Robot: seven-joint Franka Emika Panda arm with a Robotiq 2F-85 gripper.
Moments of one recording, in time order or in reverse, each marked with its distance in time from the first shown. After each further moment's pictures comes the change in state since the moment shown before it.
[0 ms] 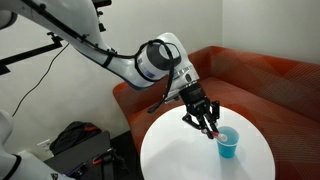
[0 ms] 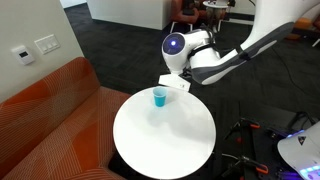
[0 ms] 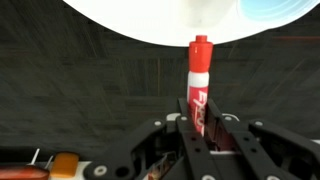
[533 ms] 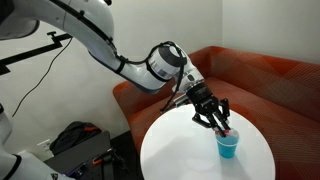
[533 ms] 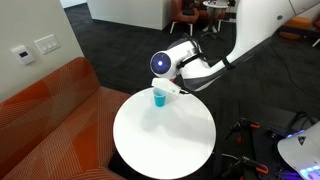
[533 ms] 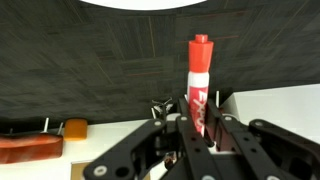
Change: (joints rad) arm 0.006 0.130 0.042 0.133 -0.212 -0.138 0.261
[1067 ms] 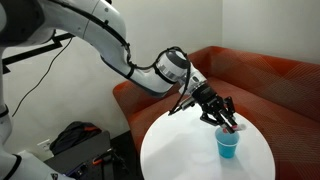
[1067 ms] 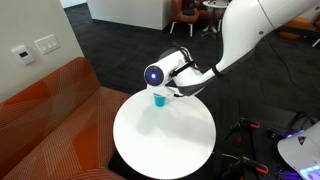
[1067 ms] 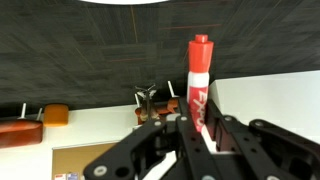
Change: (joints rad) arm -0.001 0.108 0.028 0.103 -0.114 -0.027 0.045
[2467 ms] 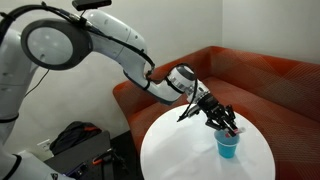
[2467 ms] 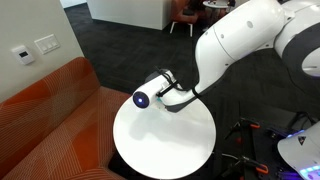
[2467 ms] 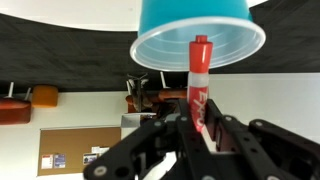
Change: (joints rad) arm 0.003 0.272 0.059 0.245 -0.044 -0.091 0.000
